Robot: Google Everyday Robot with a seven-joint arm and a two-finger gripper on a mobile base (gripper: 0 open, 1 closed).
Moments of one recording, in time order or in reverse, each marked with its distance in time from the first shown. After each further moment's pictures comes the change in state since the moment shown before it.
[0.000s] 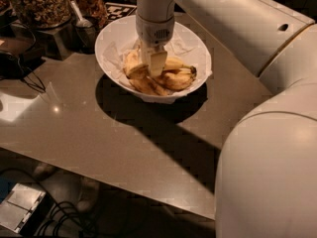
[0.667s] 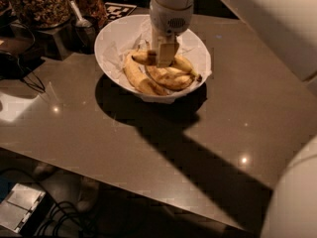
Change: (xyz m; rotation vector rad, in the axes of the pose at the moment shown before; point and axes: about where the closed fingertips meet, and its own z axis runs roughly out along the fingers) arm 0.010 0.021 -0.046 0.095 -0.046 0.127
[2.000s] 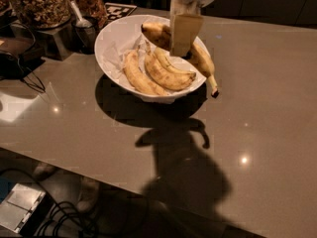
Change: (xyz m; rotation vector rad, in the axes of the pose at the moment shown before) arm -0.004 0.064 -0.117 0.109 0.042 0.211
